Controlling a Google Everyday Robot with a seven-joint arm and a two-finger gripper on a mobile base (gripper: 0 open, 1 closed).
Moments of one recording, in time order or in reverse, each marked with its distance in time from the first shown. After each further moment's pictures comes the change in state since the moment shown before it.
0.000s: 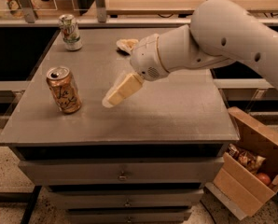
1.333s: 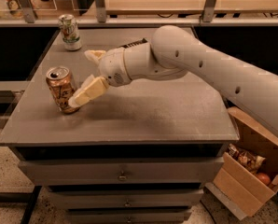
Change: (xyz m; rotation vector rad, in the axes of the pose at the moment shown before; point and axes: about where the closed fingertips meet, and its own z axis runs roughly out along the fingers) arm -0.021 -0.005 0.100 -0.133 -0.231 0.104
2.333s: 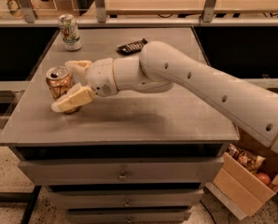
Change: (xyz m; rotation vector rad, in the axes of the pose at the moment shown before) arm -0.007 0.026 0.036 -0.067 -0.125 -0.019
